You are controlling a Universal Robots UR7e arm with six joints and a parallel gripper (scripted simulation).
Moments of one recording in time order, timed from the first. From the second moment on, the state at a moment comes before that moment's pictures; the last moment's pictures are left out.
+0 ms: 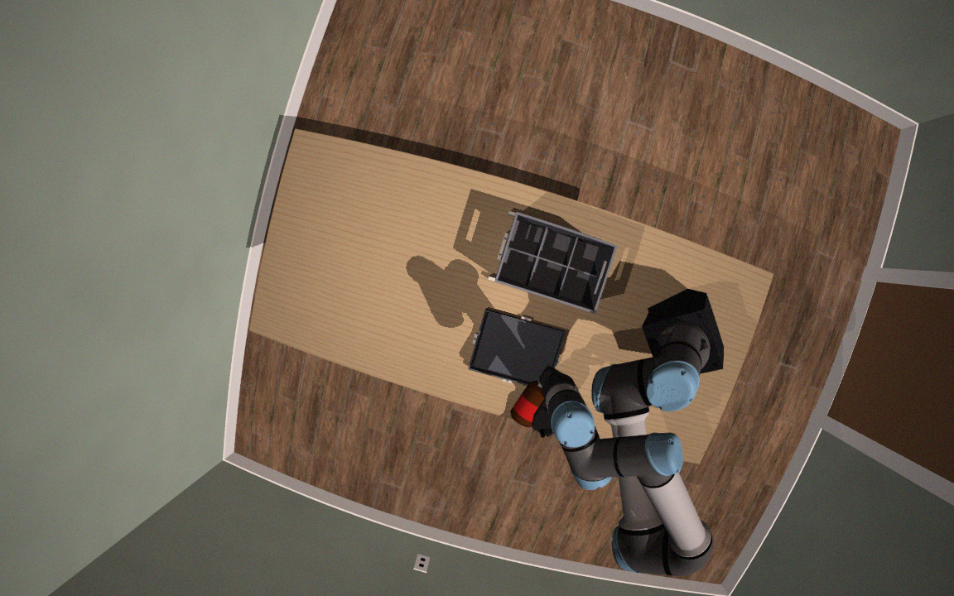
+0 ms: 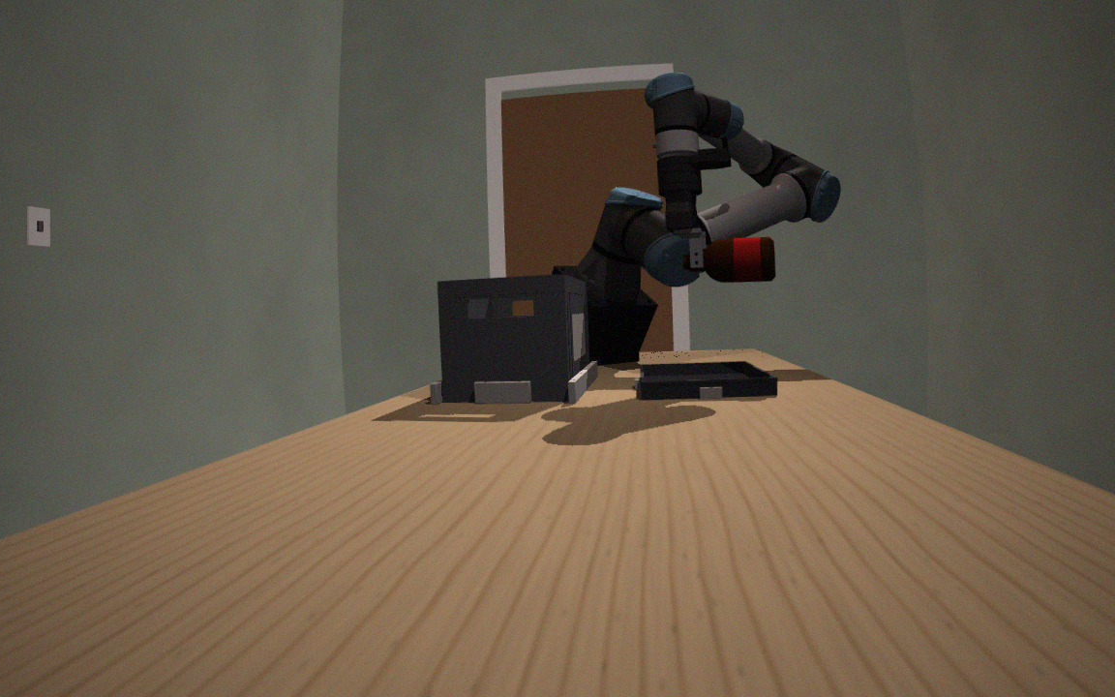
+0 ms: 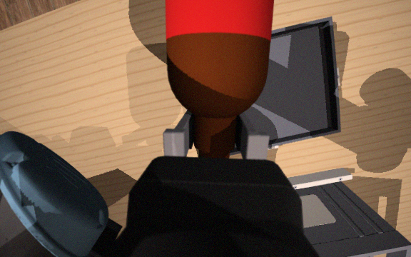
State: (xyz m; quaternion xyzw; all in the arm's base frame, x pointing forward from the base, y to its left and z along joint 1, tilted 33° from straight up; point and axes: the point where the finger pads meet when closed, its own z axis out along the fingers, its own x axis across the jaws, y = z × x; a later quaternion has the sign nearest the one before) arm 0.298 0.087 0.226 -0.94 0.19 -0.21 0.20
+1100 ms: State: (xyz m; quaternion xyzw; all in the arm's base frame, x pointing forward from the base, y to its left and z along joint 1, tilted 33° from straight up) arm 0.298 0.087 0.226 -0.96 0.07 -0.23 0.17
